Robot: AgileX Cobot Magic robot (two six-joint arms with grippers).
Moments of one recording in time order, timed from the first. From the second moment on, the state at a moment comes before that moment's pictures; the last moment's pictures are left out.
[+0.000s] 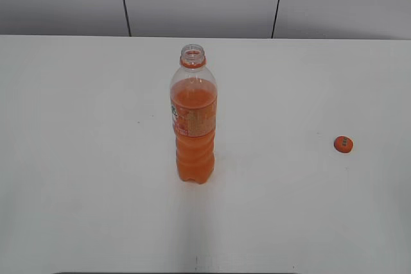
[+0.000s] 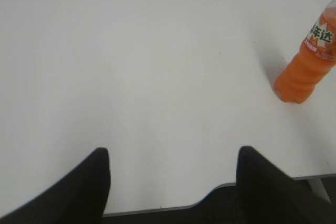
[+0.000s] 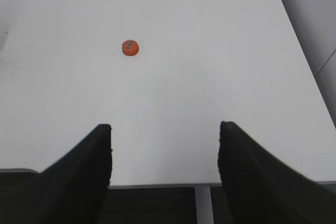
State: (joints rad) left arm -0.19 0.00 -0.60 0.06 1.21 -0.16; right arm 0.03 -0.01 -0.54 0.00 1.18 -0.05
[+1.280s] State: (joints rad) left arm -0.08 -0.01 -0.53 0.05 1.08 -0.15; right arm 0.03 -0.01 -0.51 0.00 1.10 -0.05
